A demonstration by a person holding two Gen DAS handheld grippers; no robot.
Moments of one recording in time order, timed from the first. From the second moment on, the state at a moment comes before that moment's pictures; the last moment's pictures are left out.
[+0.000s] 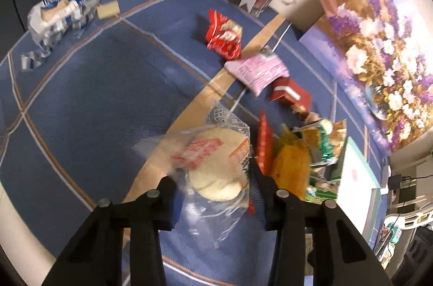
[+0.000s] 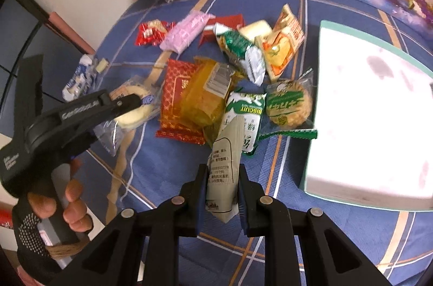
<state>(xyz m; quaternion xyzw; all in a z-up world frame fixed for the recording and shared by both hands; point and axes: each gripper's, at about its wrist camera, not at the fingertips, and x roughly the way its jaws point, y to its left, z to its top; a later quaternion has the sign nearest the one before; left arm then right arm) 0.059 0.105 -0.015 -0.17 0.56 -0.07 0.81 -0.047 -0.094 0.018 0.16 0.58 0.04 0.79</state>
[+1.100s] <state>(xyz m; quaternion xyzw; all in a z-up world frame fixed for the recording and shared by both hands) 0.029 -0.088 0.074 -0.11 0.52 -0.25 0.81 -0.087 -0.291 0.017 0.33 0.50 -0.18 0.78</state>
